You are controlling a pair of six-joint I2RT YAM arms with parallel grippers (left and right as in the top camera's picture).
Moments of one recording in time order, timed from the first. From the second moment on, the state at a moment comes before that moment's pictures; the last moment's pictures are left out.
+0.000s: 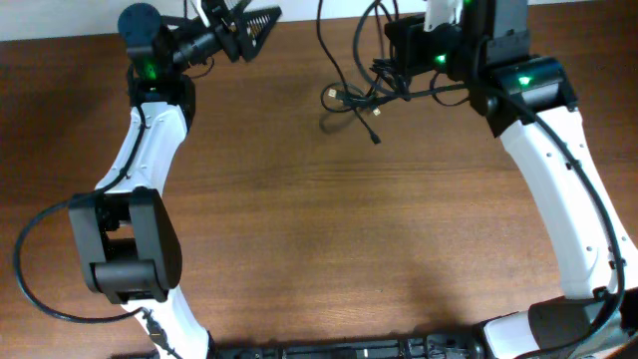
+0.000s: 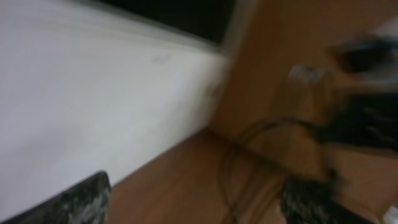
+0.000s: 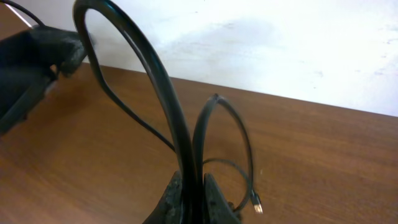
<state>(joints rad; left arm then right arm) -0.03 2.00 1.55 0.71 1.14 -0.45 0.19 1.61 1.72 -0.63 -0.33 0.12</state>
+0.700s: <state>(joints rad) -0.26 2.00 1.55 0.89 1.56 -0.29 0.16 1.61 1.72 -0.49 -0.77 0.13</state>
